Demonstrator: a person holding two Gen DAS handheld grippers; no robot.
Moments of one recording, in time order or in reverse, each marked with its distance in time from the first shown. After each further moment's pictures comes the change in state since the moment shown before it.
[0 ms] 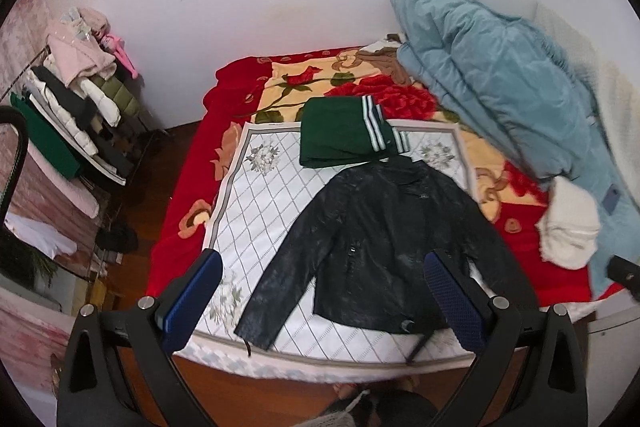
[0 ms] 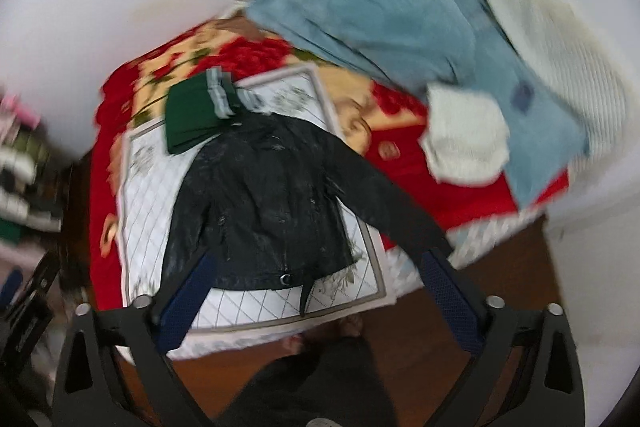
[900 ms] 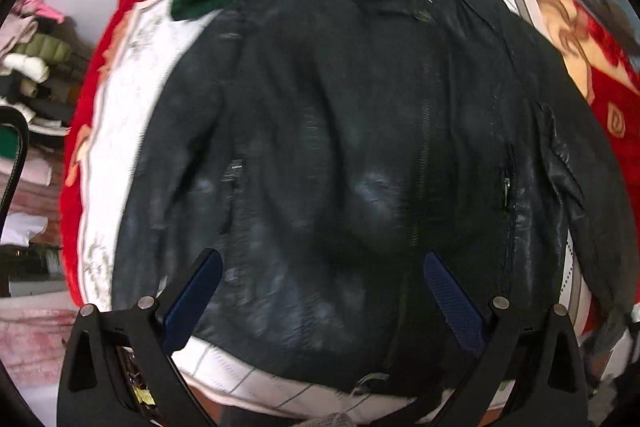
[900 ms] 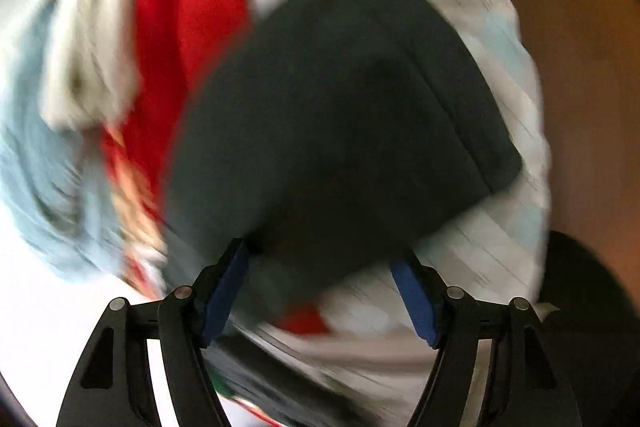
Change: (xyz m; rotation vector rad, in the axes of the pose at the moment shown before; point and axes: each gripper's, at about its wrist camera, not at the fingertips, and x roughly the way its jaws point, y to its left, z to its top) left arm 0.371 -0.192 -0.100 0.116 0.431 0.048; right arm 0.528 -0.310 -0.185 1.470 0.024 0.404
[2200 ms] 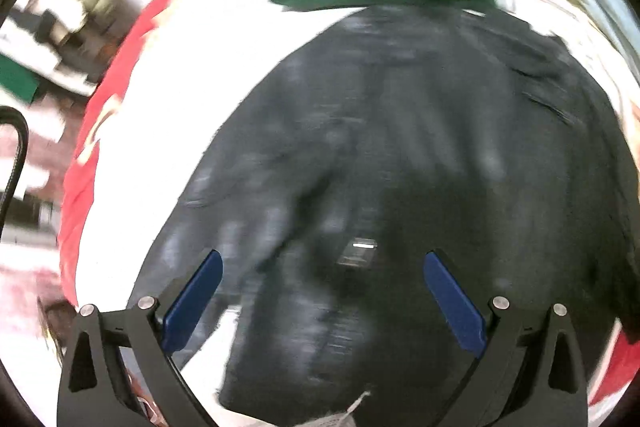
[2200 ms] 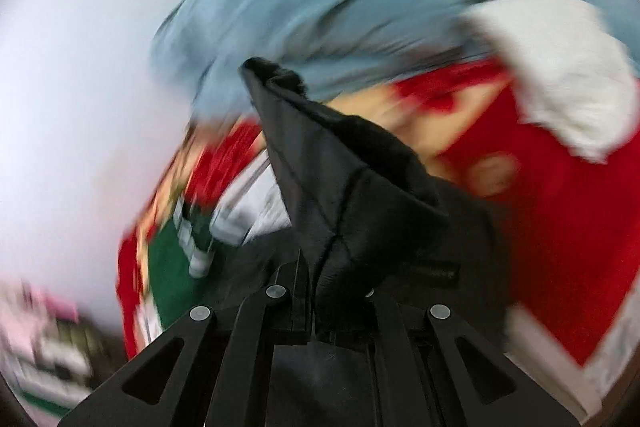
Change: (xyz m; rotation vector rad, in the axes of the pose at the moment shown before) left arm 0.037 0.146 0.049 -0.276 -0.047 0.057; right arm 0.055 0.309 -0.309 -1.144 -0.087 0.068
